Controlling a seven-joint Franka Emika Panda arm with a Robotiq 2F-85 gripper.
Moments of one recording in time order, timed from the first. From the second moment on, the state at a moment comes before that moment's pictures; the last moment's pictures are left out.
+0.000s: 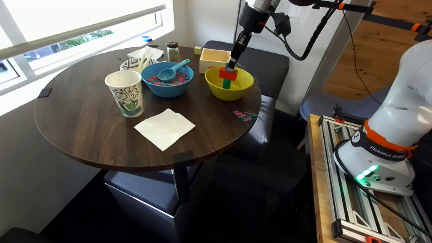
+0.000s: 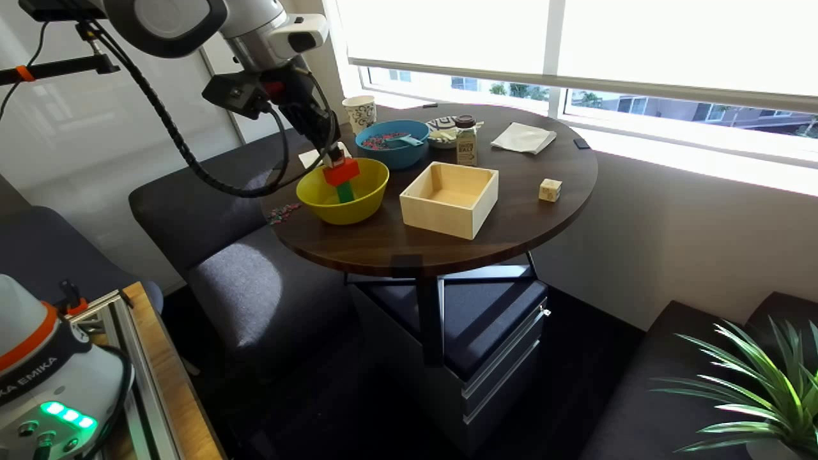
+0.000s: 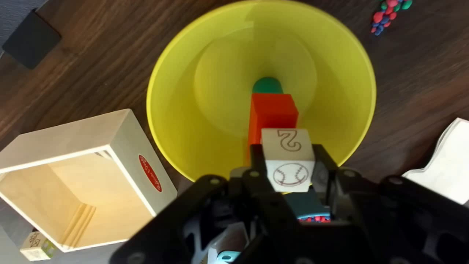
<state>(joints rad) -0.02 -0.29 -0.10 -2.57 0.04 2.57 -0.20</state>
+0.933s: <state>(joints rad) -0.02 -0.29 -0.10 -2.57 0.02 2.57 -0.20</state>
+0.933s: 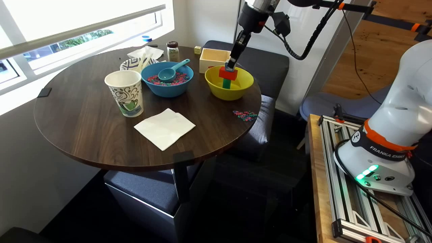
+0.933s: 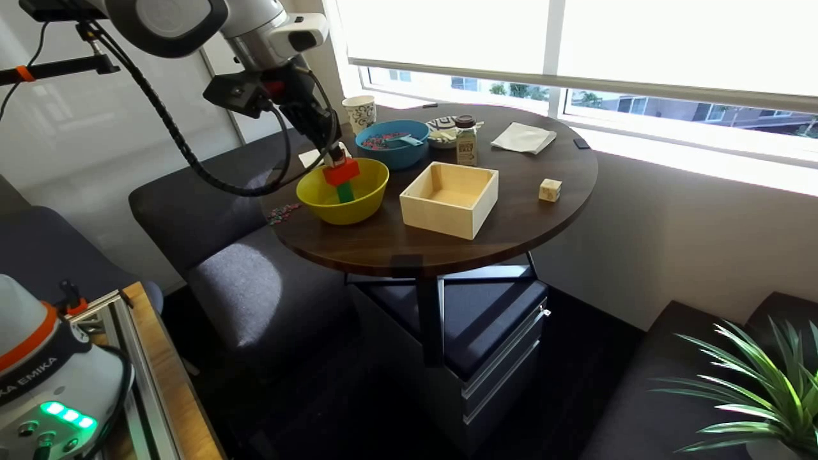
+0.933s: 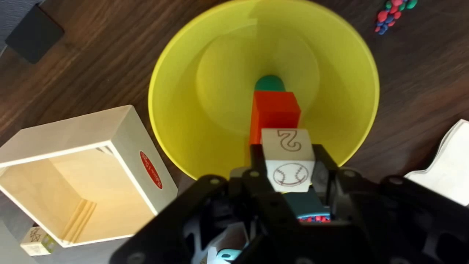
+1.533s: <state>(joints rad) -0.03 -0.28 -0.09 -2.57 0.00 2.59 -0.18</state>
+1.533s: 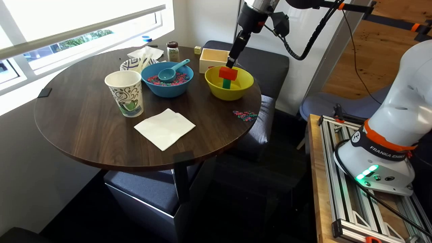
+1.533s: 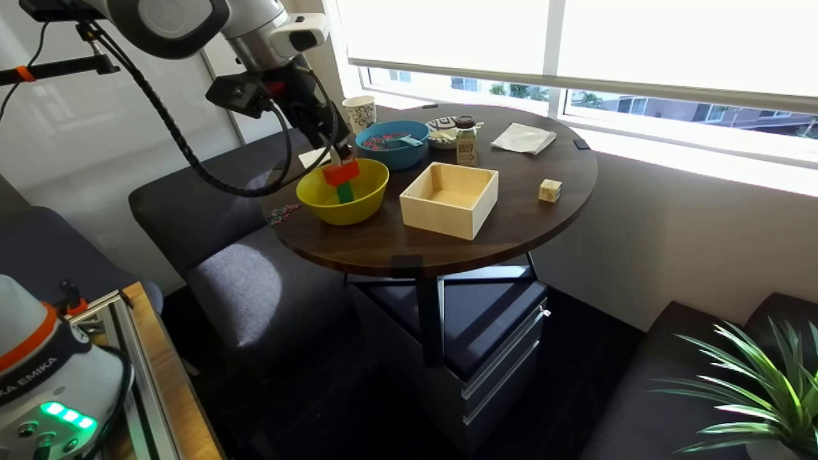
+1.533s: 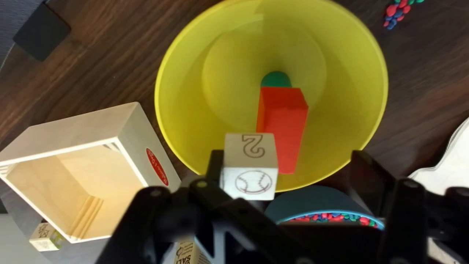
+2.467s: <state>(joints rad) -0.02 -0.29 -0.09 -2.56 0.00 2.59 -0.18</state>
